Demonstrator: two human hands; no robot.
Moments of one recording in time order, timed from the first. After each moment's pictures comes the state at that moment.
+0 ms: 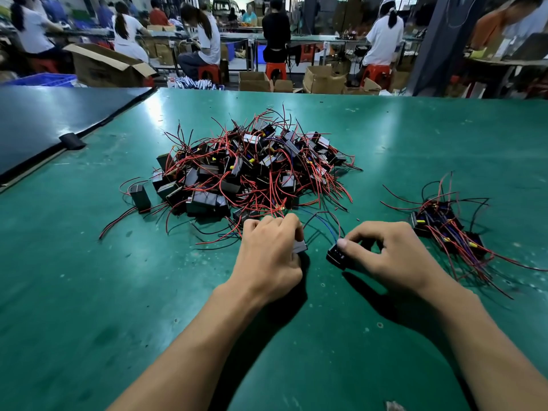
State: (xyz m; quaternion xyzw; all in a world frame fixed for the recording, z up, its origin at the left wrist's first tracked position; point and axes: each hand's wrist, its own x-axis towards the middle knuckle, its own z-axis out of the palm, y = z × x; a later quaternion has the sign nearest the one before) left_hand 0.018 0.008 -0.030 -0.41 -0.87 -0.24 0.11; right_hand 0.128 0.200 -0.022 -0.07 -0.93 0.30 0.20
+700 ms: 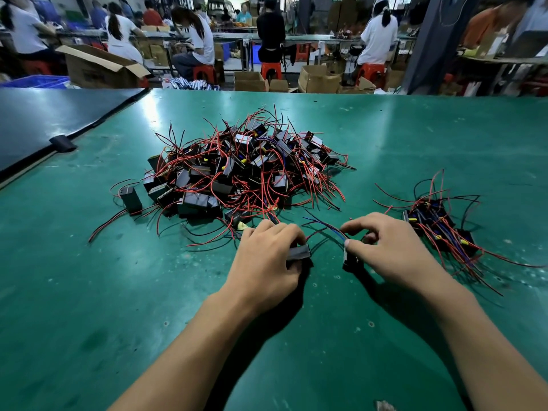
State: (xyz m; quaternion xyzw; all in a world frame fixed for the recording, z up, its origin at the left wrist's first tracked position) left_hand 0.033 0.008 -0.029 -0.44 -0.85 -0.26 0.10; right_hand 0.130 0.201 -0.012 -0.20 -0.92 0.31 0.15
